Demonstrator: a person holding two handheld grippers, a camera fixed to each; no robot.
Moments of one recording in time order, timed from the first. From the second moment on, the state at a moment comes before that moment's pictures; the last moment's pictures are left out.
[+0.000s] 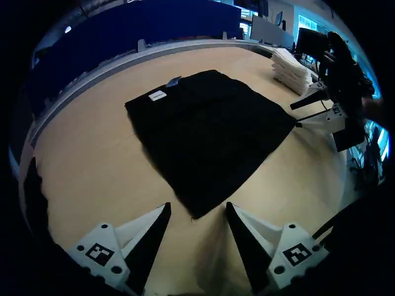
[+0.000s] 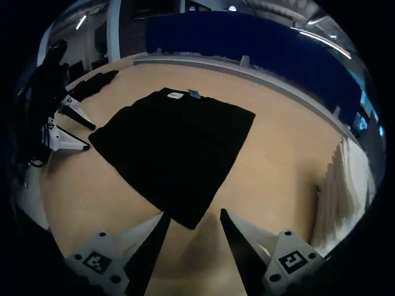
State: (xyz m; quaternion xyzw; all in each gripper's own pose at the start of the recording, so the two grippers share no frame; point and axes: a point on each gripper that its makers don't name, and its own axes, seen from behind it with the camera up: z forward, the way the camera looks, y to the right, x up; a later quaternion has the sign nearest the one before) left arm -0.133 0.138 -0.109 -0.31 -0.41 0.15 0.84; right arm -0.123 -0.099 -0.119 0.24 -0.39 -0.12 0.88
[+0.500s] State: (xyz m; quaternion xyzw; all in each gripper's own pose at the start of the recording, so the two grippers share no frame) left arm -0.132 0.134 -0.112 -0.30 -0.42 0.15 0.84; right arm -0.133 -0.101 -0.128 0.25 -0.41 -0.12 0.87
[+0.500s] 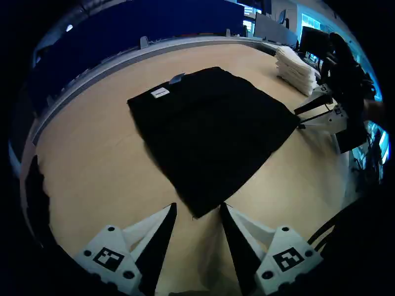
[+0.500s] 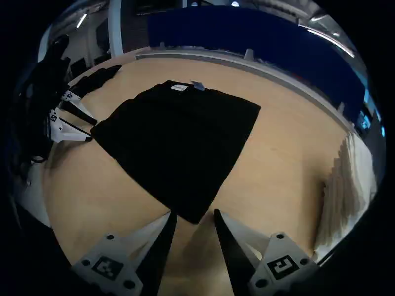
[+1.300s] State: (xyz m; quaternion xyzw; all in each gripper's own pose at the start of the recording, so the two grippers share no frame) left arm -0.134 0.137 -0.112 -0.29 -0.43 0.16 0.84; right arm -0.132 -0.104 -0.130 0.25 -0.42 -0.12 0.86
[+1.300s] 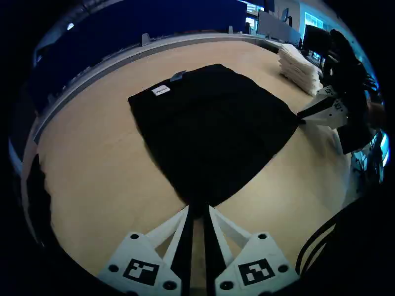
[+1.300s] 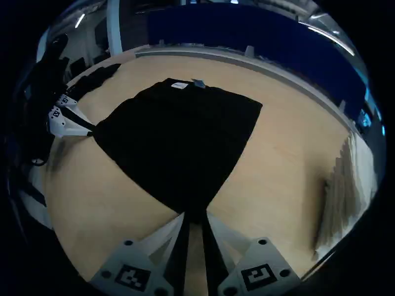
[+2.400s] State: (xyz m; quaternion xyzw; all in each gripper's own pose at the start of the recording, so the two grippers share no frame) left arm -0.073 0.141 -0.101 -0.28 -0.41 0.10 0.86; right arm -0.064 -0.105 -0.120 0.26 -0.38 -0.11 0.88
